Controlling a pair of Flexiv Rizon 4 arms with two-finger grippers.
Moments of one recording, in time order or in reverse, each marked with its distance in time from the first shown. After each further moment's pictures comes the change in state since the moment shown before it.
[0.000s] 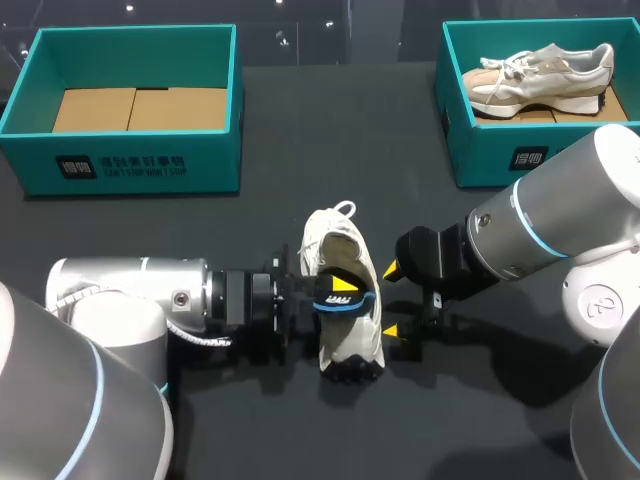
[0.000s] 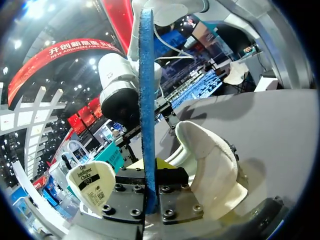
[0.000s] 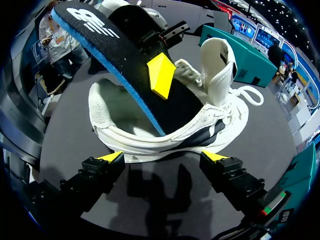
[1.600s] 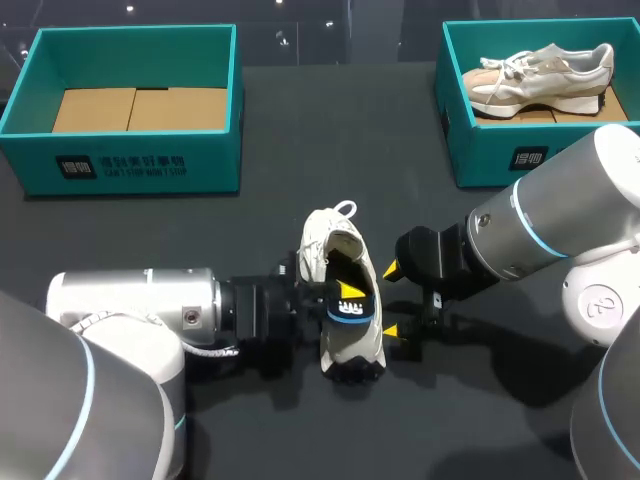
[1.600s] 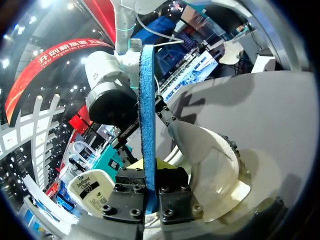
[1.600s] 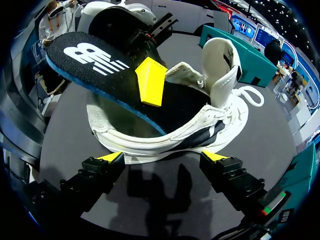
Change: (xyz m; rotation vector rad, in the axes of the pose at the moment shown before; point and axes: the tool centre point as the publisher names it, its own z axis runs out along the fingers) left arm 0.005 -0.002 0.007 -0.118 -0.011 0.137; right arm 0.000 0.000 0.000 0.000 0.000 0.000
